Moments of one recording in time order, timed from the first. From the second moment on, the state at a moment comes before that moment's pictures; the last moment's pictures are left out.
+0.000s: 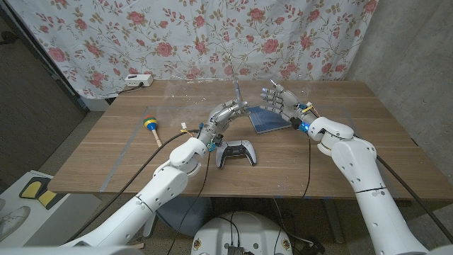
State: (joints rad) left arm 1.01 0.49 0.50 -1.80 -0.68 -0.14 0.04; left_hand 1.07 0.03 0.39 -0.16 0.23 0.71 -0.05 0.84 0.65 0.68 -0.03 0.57 0.72 1.04 -0.17 0.43 0.42 0.44 0.01 0.82 0.39; right arm -1.08 -0.24 -0.03 -2.01 0.52 -0.52 0.17; right_hand 0.72 -0.03 0.04 0.00 0.19 0.51 -0.01 0.20 0.26 0.56 -0.04 0.36 0.23 0.35 -0.04 0.20 0.62 0.26 0.12 0.73 0.18
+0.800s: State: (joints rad) left arm 1.15 0.69 0.35 -2.09 -0.98 0.15 0.20; left_hand 1.06 0.04 0.38 -0.16 0.24 0.73 -0.02 0.87 0.66 0.71 0.00 0.58 0.73 1.11 -0.21 0.43 0.42 0.45 0.03 0.85 0.39; right arm -1.07 -0.22 0.01 -1.98 0.53 -0.58 0.16; right_hand 0.73 -0.02 0.05 -0.01 0.19 0.51 -0.01 0.21 0.26 0.56 -0.04 0.35 0.23 0.35 -0.04 0.20 0.61 0.26 0.12 0.72 0.18
